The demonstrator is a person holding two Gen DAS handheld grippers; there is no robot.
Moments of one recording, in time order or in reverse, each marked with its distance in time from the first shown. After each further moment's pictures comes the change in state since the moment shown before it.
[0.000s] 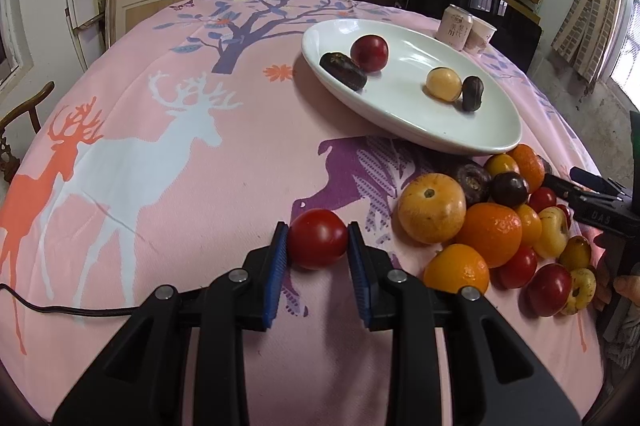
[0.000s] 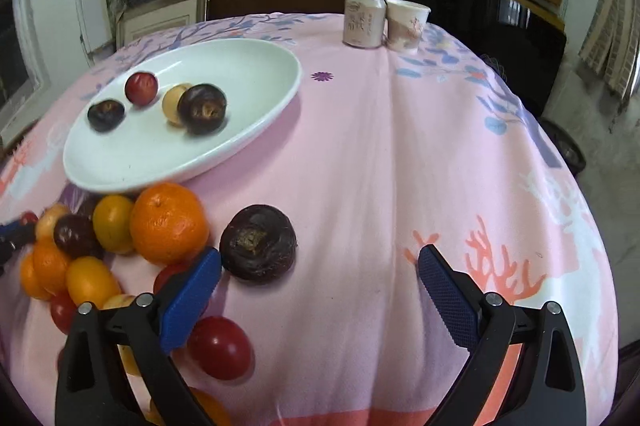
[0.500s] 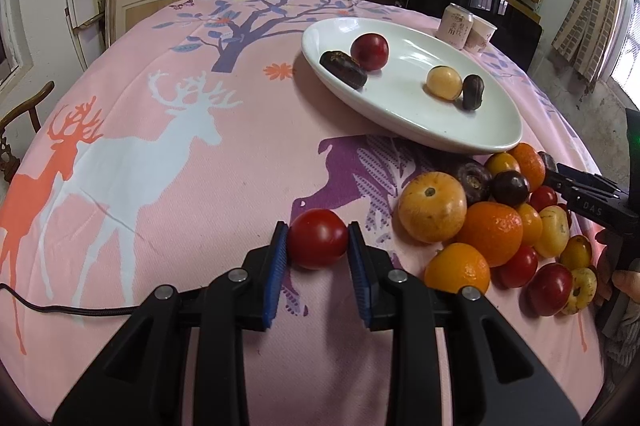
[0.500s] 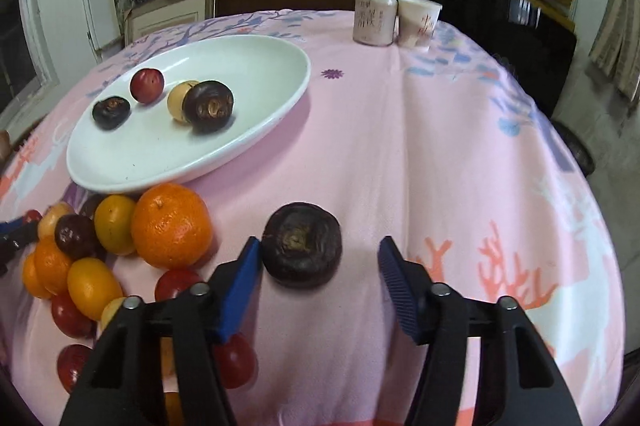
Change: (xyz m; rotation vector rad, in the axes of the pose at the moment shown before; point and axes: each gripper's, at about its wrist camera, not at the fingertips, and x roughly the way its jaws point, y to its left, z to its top) left arm 0.001 0.000 0.000 0.001 0.002 0.000; right arm 0.006 0.002 0.001 -0.020 0.023 0.054
